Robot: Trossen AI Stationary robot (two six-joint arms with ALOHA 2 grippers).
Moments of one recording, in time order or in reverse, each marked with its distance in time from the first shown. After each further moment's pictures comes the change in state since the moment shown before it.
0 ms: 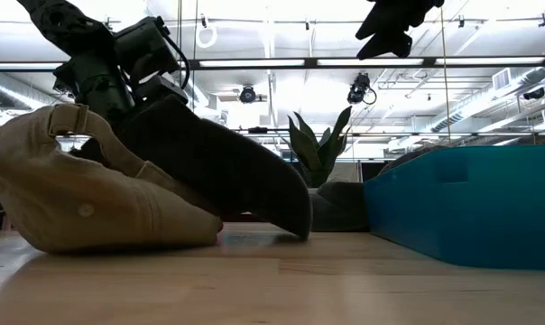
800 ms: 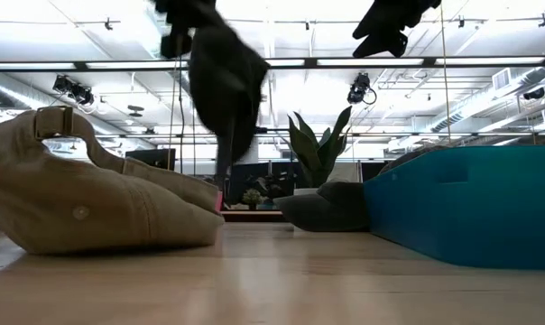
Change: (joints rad) left arm 0.001 -0.042 0.635 -0.295 -0.172 0.637; right arm -0.011 0.000 0.000 0.025 0.000 -0.063
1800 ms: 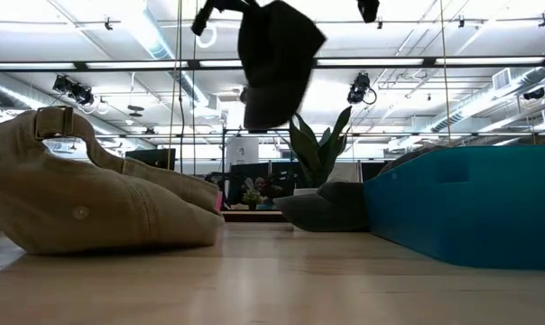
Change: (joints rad) left arm 0.074 0.142 0.239 0.195 -0.467 -0.184; right arm -0.019 -0.016 0.002 0.494 -0.141 0.183
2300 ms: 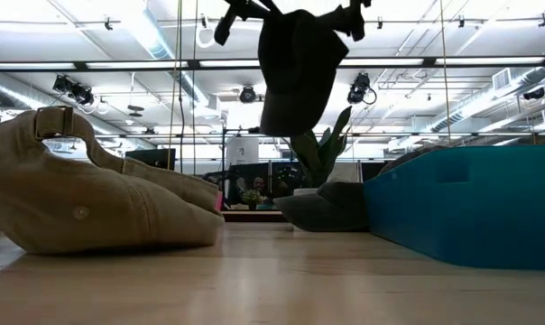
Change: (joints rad) left arm -0.003 0.100 -0.001 0.156 -0.003 -0.007; right arm 0.000 0.110 0.000 0.067 0.171 -0.029
